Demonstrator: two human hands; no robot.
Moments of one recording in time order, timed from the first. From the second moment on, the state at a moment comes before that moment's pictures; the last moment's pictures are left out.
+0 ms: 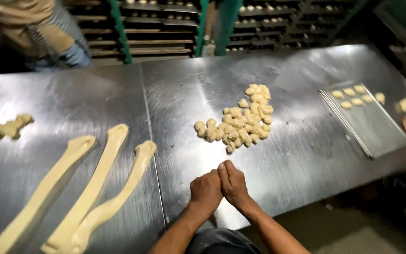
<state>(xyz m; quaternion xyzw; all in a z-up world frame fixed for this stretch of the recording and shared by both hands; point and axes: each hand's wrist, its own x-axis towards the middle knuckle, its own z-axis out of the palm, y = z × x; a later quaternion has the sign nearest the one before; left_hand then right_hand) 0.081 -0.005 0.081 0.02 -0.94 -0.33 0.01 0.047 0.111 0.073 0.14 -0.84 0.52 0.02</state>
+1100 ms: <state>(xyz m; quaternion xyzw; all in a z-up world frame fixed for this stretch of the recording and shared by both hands) 0.065 0.025 0.030 -0.05 -0.89 -0.45 -0.02 0.033 0.156 0.072 0.24 -0.78 0.57 -0.10</state>
